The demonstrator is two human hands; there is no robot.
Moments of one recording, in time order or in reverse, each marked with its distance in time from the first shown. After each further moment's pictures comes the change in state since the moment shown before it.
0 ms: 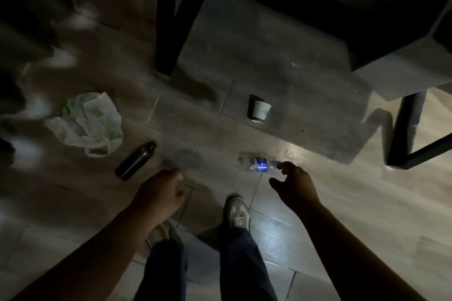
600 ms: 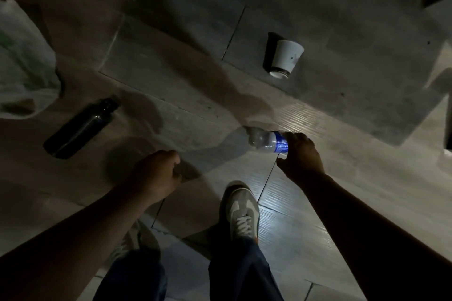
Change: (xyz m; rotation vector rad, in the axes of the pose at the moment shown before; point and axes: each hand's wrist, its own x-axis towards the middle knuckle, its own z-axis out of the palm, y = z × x) left_hand 0.166 -0.071 0.175 0.061 -0.062 -0.018; right_hand 0.183 0.098 0.173 -0.377 0.004 -0.109
